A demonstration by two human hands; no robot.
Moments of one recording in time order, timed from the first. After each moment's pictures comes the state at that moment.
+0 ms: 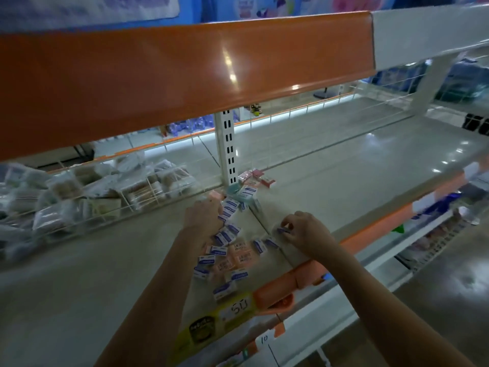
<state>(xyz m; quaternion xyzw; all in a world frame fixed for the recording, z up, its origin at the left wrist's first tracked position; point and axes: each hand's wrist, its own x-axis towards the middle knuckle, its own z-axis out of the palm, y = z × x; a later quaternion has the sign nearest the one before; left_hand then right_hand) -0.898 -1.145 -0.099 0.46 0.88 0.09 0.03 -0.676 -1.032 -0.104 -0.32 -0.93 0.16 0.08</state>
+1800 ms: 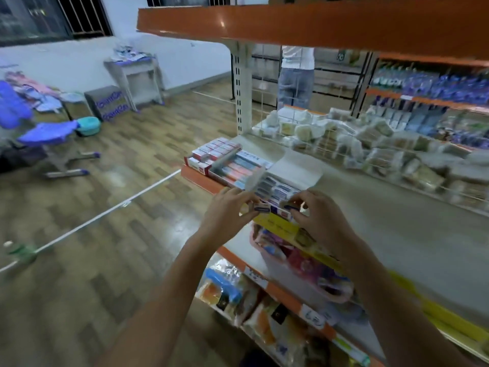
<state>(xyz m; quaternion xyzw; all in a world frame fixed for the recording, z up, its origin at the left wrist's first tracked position) -0.839 -1.691 -0.071 0.12 0.96 0.21 -0.16 -0.861 -1.479 -0.056 0.22 -0.94 0.26 0.11</state>
